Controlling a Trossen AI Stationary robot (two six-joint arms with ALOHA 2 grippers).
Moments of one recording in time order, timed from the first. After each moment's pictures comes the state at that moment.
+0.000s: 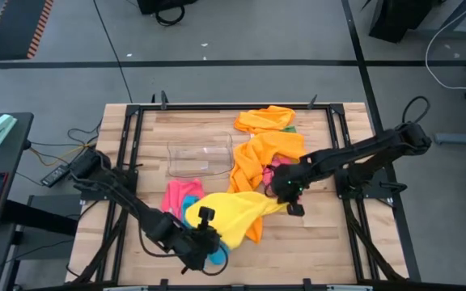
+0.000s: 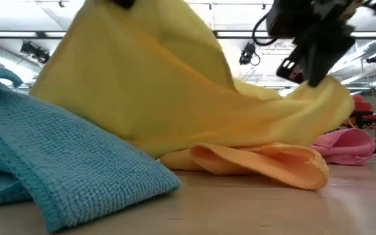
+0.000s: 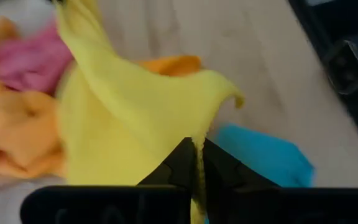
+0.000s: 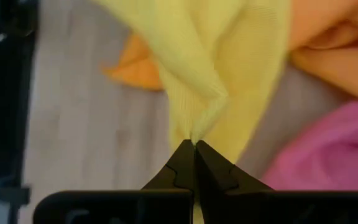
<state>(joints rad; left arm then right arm) -0.68 1.78 1.35 -0.53 -0.48 -0.23 0.20 1.35 0.89 -0.61 -0.23 0.23</state>
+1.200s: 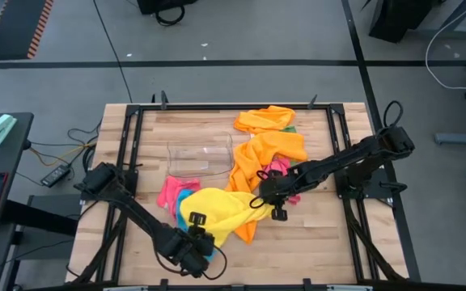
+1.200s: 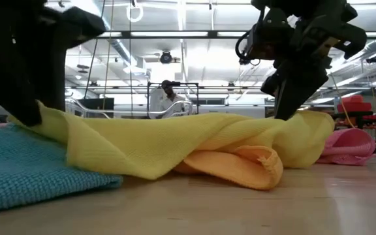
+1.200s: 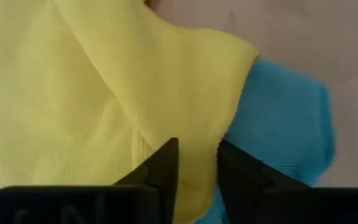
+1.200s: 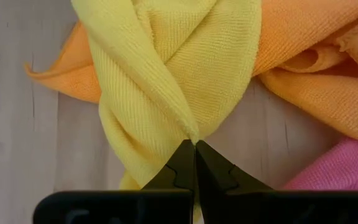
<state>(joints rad) -0.71 1.95 1.41 -0.83 -0.41 -0.43 0.23 1.55 0.89 -0.41 -0.01 0.30</state>
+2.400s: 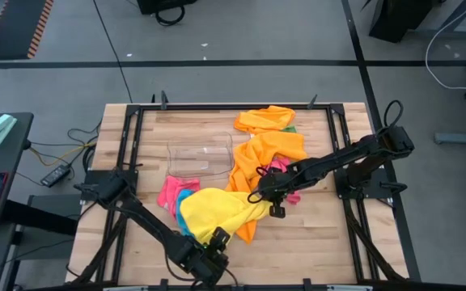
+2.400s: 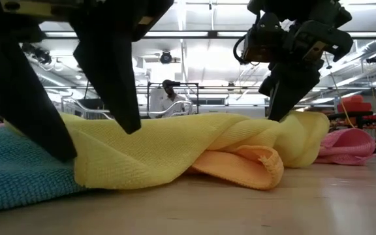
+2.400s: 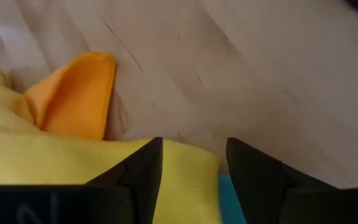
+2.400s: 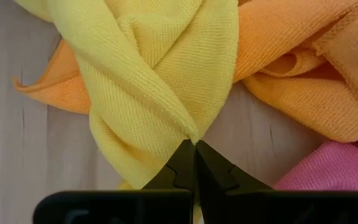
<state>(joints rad) -0.70 2.10 1.51 -0.57 -0.42 0.09 0.20 1.55 0.89 -0.40 -0.01 0.30</state>
